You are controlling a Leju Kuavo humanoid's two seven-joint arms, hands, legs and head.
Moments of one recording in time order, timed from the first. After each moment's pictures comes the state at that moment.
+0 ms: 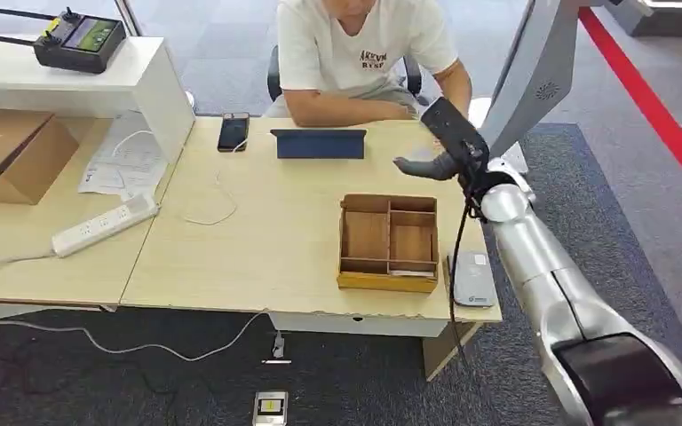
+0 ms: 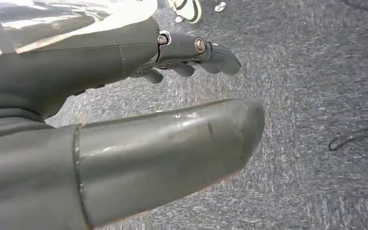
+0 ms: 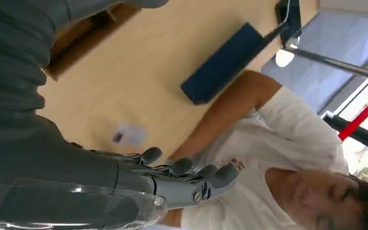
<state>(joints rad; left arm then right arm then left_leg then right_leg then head) -0.14 0.06 0.80 -0.17 -1.07 0.28 -0.09 -0.87 -0.15 0.38 -0.68 0.12 0.10 -0.15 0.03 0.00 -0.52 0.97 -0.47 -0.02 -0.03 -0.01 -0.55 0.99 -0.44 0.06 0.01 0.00</state>
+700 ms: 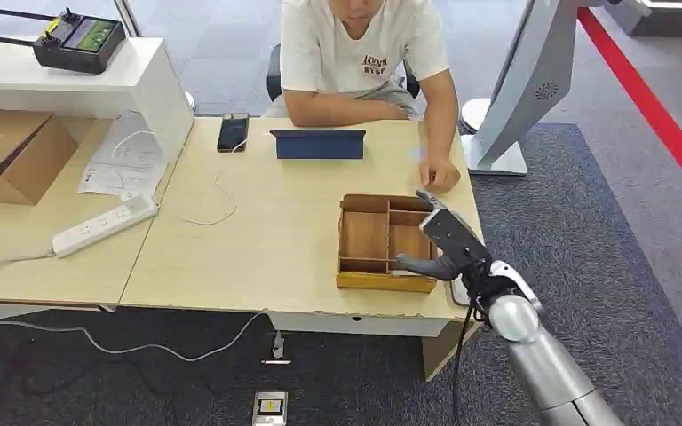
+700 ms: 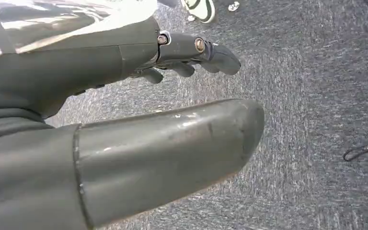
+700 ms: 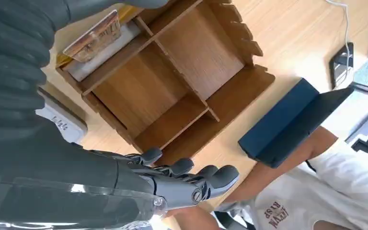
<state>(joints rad) -0.14 0.08 0.83 -0.17 -1.07 0.27 -0.06 -0.39 -0.26 0.38 -1.20 0.15 0.05 -0.02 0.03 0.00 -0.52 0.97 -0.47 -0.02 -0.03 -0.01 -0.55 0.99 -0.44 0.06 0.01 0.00</state>
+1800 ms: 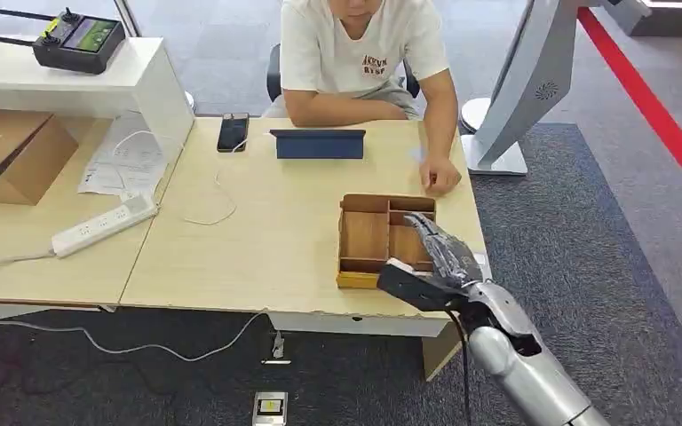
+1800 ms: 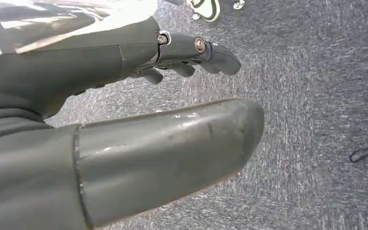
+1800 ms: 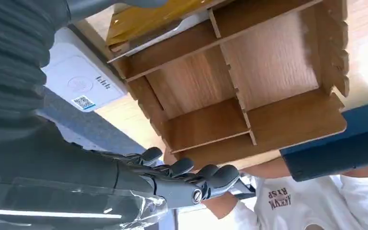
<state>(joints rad) -0.15 0.08 0.83 -0.17 -1.07 0.28 -0.03 -0.35 -0.30 0.52 -1.24 0.67 -0.01 0.07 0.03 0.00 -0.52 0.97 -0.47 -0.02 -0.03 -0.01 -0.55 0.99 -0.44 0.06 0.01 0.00</state>
